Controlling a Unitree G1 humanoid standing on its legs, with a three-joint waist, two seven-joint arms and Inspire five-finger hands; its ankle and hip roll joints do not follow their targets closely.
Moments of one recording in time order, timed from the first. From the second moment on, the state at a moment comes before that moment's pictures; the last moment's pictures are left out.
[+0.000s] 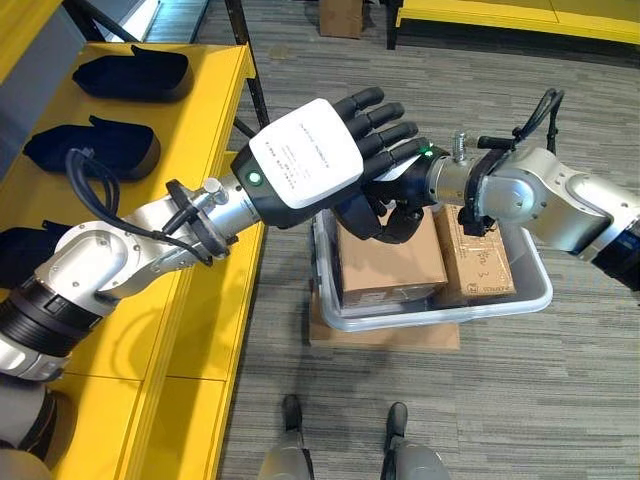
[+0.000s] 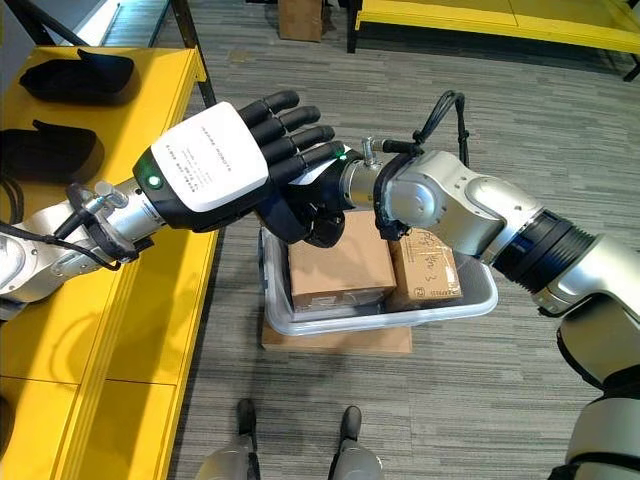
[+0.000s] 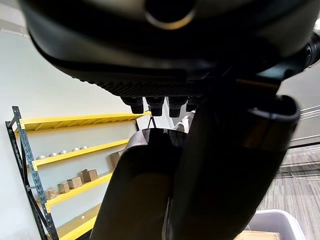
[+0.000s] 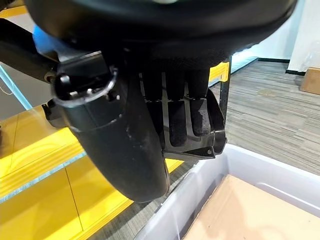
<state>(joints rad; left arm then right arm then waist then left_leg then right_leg) -0.89 1.15 -0.60 -0.11 0.70 -0.37 0.23 -1.37 -0.98 1.10 0.17 -0.08 -0.21 0.32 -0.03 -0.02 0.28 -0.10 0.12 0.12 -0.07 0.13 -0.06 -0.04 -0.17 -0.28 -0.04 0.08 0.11</state>
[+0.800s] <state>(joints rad) -0.89 1.15 -0.60 -0.10 0.67 -0.38 0.19 -1.36 -0.97 1.09 0.17 -0.08 -0.21 0.33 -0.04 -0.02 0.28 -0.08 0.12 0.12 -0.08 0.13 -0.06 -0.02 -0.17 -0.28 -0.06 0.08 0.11</state>
